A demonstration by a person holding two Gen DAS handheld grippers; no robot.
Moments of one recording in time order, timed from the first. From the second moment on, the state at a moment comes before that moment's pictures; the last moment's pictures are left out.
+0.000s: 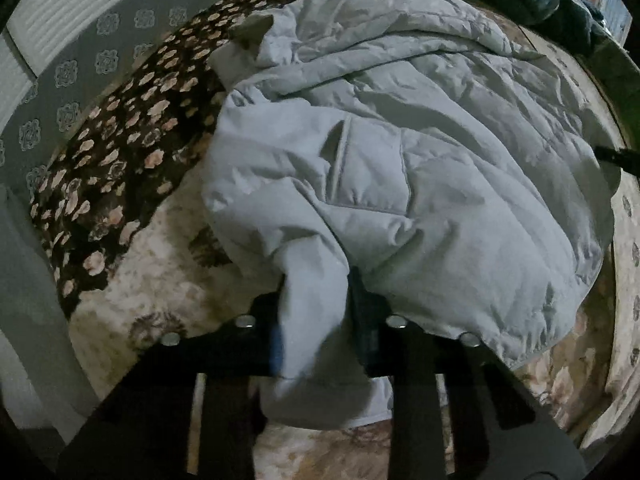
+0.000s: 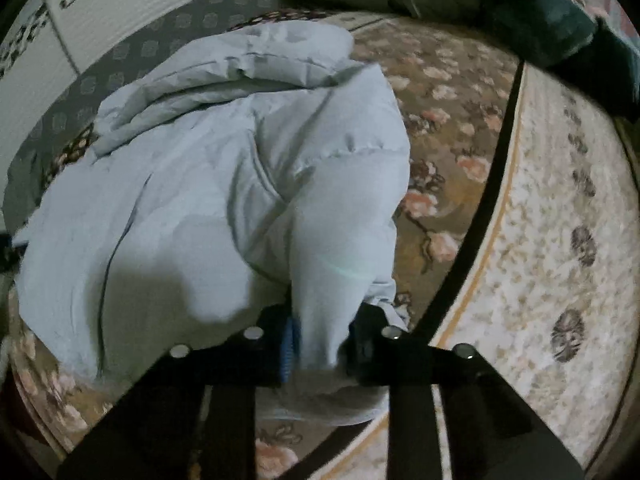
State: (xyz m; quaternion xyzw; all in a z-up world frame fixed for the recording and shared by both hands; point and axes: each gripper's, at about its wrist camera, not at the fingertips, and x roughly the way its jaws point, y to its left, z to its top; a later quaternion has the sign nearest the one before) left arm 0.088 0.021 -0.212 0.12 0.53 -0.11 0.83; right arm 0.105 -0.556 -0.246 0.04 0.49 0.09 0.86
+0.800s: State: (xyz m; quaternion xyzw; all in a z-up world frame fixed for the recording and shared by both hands) left arm 0.128 0.027 -0.203 0.06 0.60 -0.09 0.79; right arm 0.127 -0.558 -0.212 0.06 0.52 0.10 0.84
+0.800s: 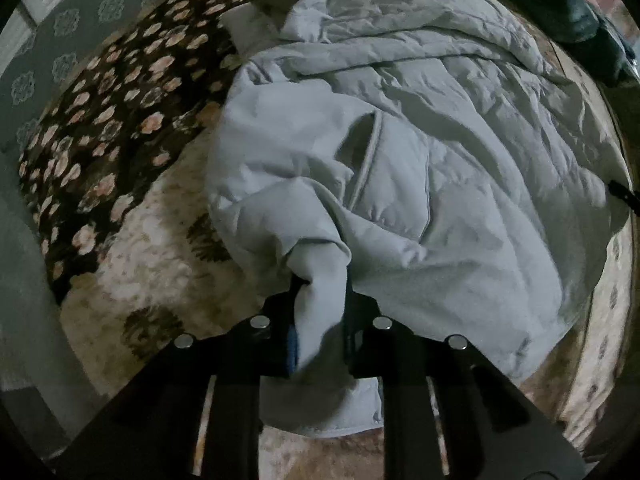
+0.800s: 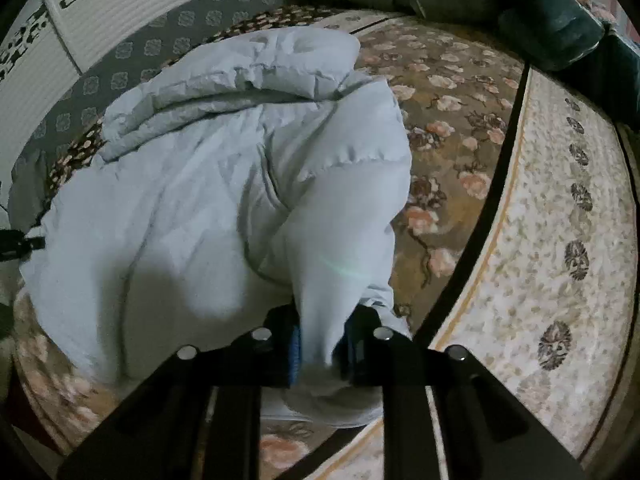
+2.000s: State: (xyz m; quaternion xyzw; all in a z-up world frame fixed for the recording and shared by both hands) left arm 0.439 0.102 -0.145 -0.17 0.60 0.00 0.78; right arm 0.502 -0.546 -0.143 0.18 0.59 0.05 0.79
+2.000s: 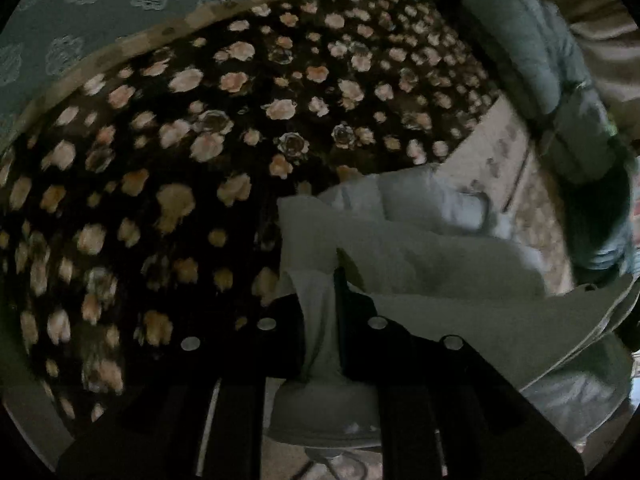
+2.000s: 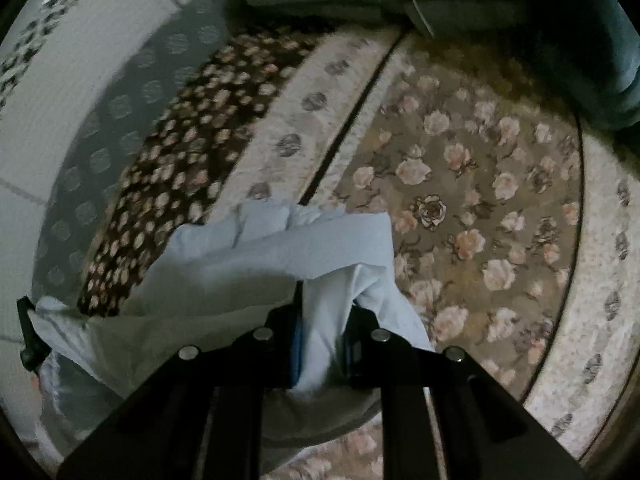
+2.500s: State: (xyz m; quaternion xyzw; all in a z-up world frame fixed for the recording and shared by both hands) left arm 0.487 0.099 -0.198 -0.15 0.66 0.00 0.73; right arm 0.535 -0.521 -0.180 0.12 0.65 0.06 0.75
